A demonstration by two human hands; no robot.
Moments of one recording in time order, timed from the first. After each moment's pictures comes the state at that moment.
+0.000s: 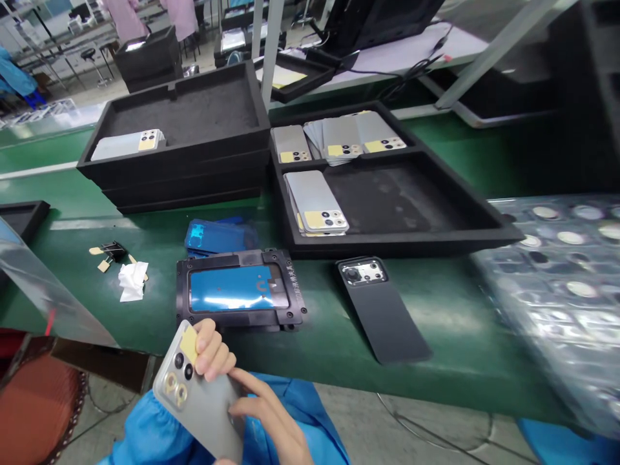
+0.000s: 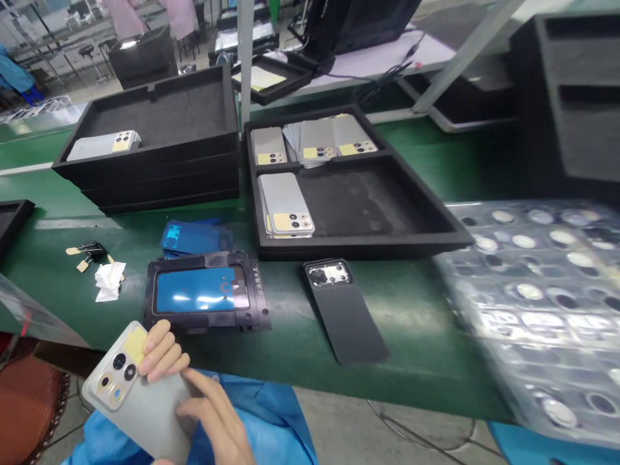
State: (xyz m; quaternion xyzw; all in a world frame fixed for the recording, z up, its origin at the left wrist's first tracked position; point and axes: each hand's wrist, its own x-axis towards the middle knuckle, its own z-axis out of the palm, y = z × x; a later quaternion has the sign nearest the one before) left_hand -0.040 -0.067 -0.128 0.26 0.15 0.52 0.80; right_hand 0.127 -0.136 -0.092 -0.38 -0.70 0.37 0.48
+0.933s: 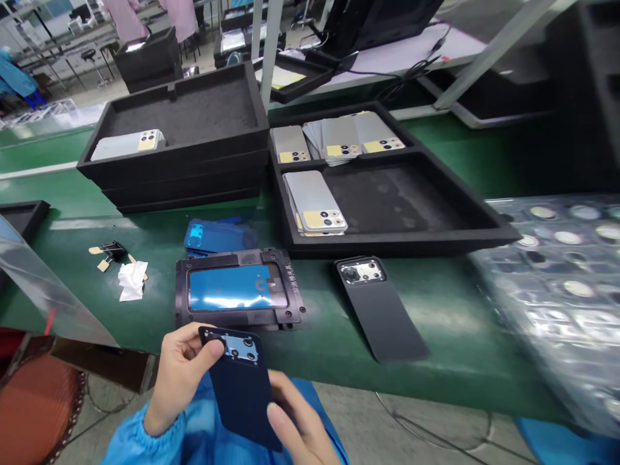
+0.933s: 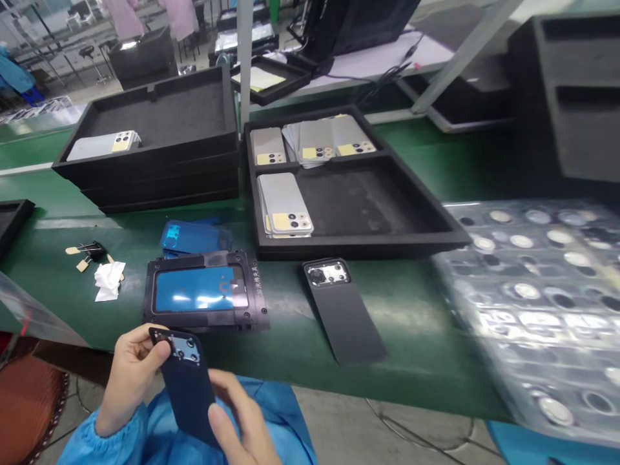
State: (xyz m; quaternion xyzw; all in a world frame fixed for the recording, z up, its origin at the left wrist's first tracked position) left_hand -0.035 -0.089 -0.050 0.32 0.55 0.50 0.59; right_hand 0.152 -0.140 -0.096 -0.43 -0.41 0.69 0.40
